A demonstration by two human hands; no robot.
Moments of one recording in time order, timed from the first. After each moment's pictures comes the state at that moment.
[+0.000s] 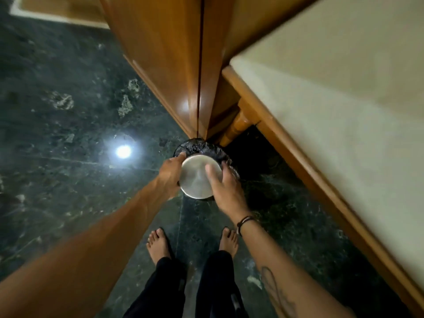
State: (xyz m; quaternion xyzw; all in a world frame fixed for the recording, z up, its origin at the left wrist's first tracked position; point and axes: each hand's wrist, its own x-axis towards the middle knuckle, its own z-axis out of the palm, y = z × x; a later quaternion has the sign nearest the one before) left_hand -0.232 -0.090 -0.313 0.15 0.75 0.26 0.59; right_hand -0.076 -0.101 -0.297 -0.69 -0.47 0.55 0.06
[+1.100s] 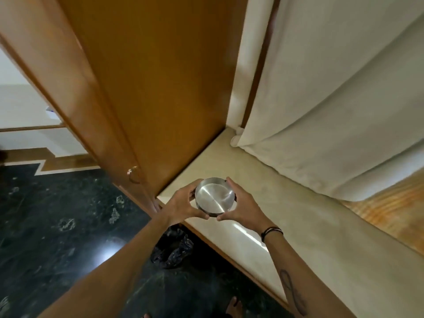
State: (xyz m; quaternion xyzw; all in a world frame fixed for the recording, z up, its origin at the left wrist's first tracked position) left_hand -0.075 -0.055 0.107 0.65 0.49 0.24 0.53; right_hand 0.164 -0.082 0.124 -0.60 -0.62 0.47 0.21
